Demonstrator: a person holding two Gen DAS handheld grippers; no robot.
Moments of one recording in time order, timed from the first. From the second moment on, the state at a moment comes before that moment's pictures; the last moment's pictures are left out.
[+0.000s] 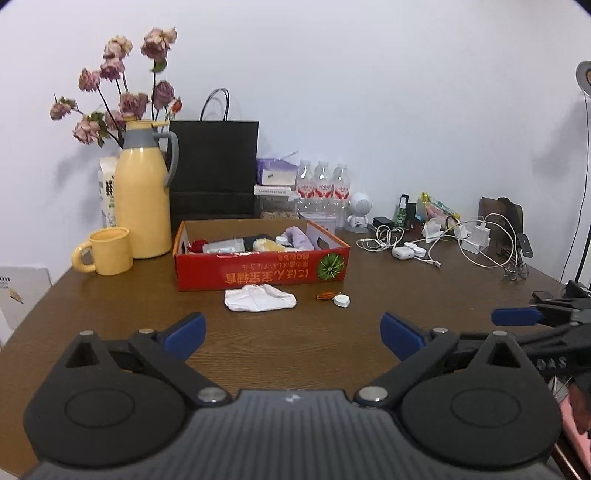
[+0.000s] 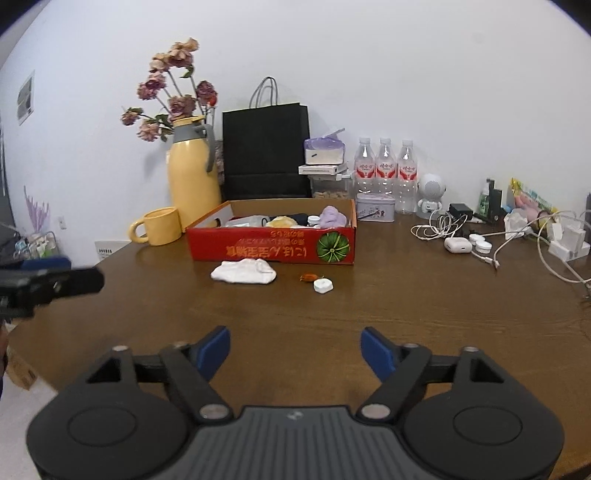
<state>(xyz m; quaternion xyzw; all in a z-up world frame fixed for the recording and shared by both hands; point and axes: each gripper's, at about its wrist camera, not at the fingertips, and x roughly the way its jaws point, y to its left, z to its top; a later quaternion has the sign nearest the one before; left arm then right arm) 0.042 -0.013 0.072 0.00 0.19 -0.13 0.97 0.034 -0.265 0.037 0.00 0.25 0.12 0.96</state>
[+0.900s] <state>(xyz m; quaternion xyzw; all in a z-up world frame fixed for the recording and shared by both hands) 0.228 -0.048 0.003 0.06 0.27 -0.13 0.95 0.219 -0.259 -0.020 -0.03 0.29 0.12 0.95</state>
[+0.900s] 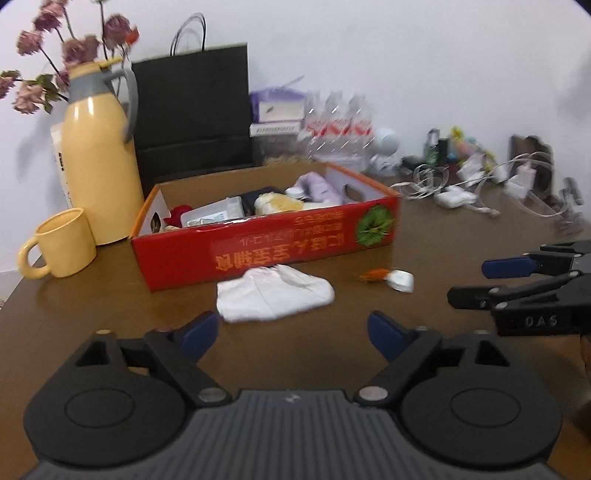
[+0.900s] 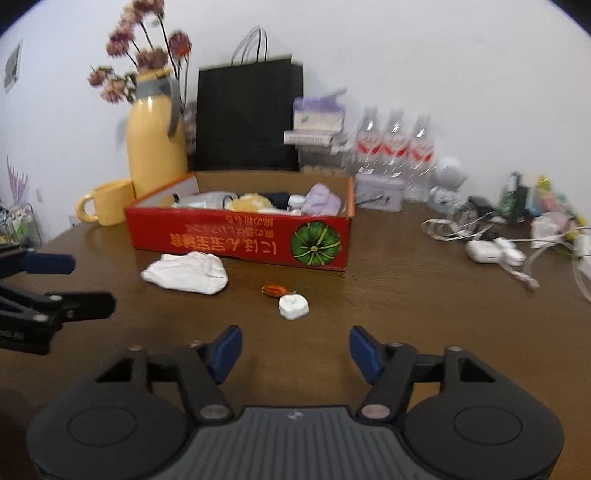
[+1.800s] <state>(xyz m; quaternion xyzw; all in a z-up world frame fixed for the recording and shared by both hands) 0.303 -0.119 -0.021 0.10 0.32 -0.24 0.91 0.262 -0.310 -0.035 0.05 0.27 0.09 0.96</state>
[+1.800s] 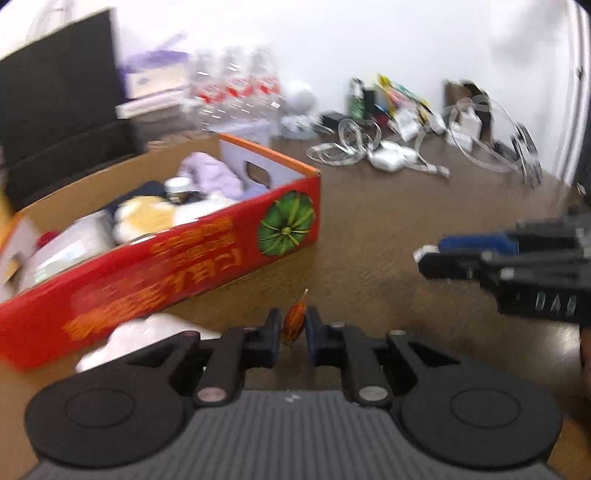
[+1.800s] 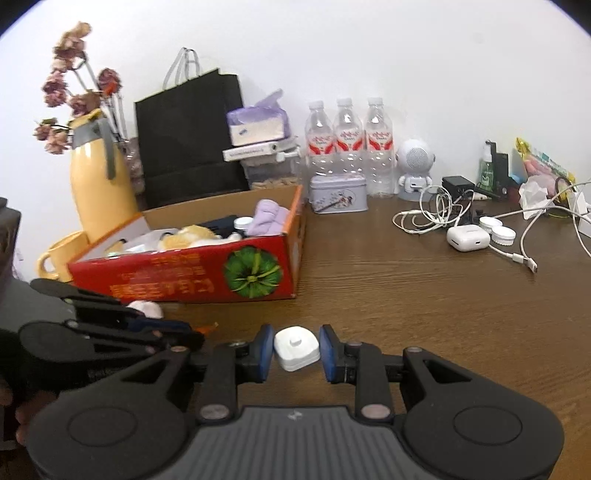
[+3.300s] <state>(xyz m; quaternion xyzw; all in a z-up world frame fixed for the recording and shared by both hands) 0.369 -0.012 0.074 -0.06 0.30 -0.18 0.94 0.334 -0.258 0.069 0.02 0.26 0.18 0.95</state>
